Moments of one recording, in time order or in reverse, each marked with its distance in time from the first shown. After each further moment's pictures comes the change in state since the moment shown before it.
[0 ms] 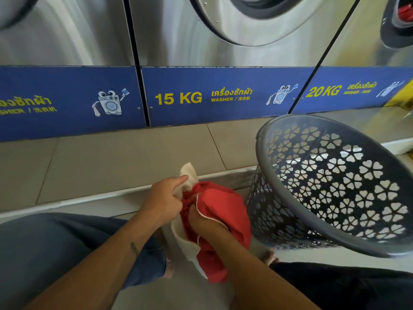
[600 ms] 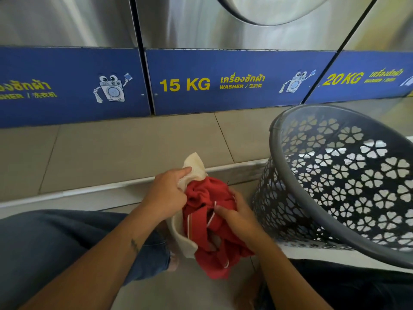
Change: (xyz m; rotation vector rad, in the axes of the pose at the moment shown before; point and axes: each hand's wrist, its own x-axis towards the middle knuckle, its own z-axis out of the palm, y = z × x) left_hand 0.014 -0.006 0.000 0.003 -0.007 -0.022; right_hand -0.019 0.055 -0.046 0.291 0.047 0.170
